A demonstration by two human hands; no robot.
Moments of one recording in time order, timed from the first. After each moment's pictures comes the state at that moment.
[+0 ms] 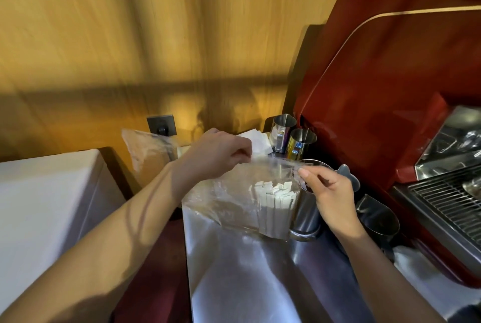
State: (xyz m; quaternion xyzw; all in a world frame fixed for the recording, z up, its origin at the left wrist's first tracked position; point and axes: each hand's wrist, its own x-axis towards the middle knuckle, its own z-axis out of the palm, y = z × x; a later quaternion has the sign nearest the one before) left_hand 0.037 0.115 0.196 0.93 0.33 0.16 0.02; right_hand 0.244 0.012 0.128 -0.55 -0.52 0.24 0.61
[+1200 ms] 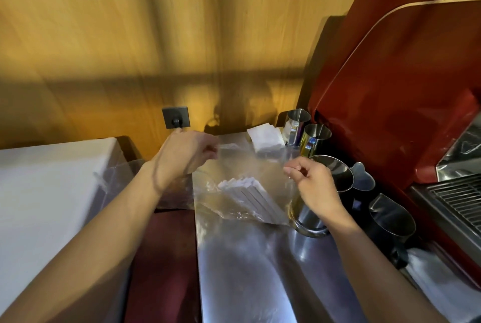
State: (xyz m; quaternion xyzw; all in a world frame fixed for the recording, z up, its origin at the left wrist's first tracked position) left_hand -0.026 0.126 0.175 0.88 0.43 0.17 -0.03; right_hand 0.221 0.044 0.119 -0.63 -0.59 0.21 0.46
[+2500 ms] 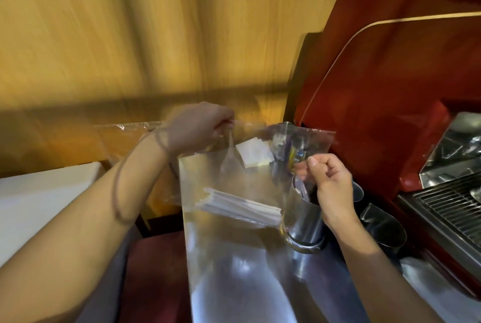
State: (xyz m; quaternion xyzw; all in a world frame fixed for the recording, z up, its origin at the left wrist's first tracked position) left_hand 0.025 0.134 0.259 0.92 0.36 0.18 -0.05; right_hand 0.248 0.043 0.132 -0.50 -0.44 0.27 0.70
